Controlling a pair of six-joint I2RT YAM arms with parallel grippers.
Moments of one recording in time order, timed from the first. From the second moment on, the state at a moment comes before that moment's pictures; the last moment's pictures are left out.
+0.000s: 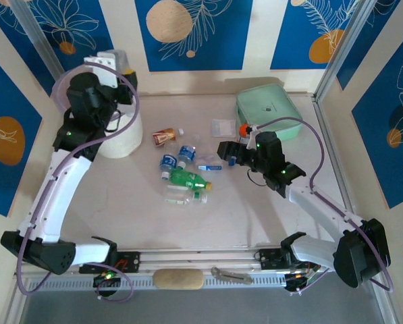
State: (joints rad) left arm -0.29 1.29 1.59 -0.35 -0.18 0.01; right arm 0.46 1.14 0.78 -0.12 -0.19 0.62
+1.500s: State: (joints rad) left arm 0.00 1.83 2.08 -0.84 0.04 -0.01; right arm 0.48 0.92 0.74 -0.22 -0.14 0.64
